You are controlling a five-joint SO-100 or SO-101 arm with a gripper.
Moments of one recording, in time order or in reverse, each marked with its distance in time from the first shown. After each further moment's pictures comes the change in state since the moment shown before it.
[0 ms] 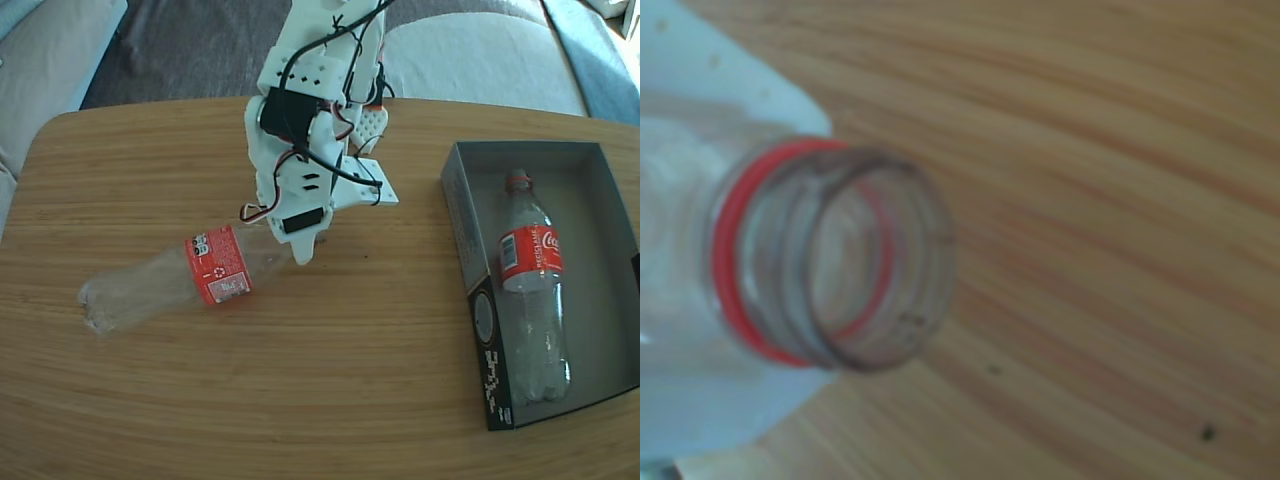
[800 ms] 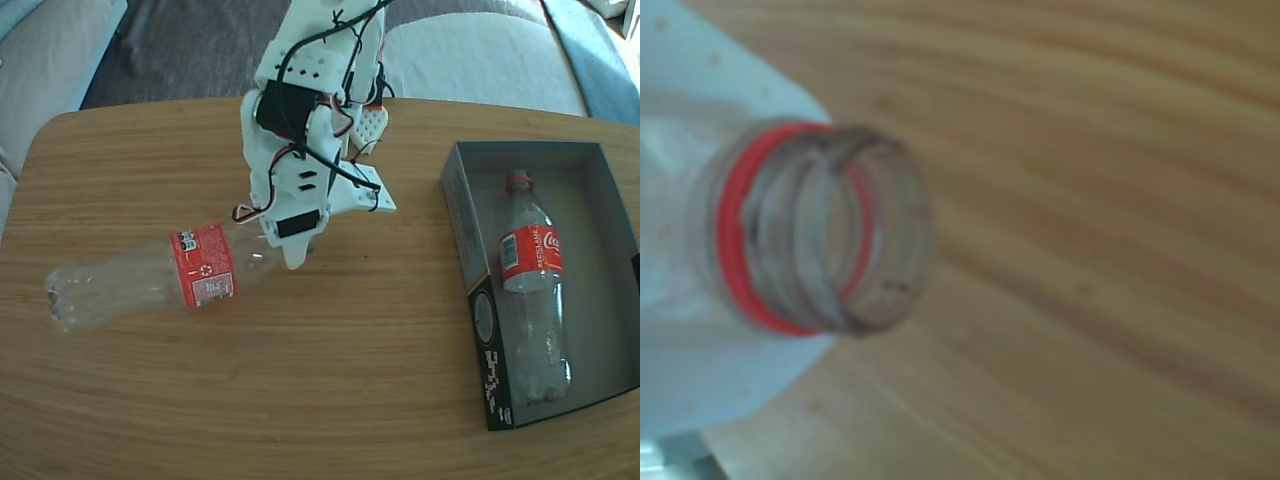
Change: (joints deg) arm 0.0 0.0 -6.9 0.7 -0.1
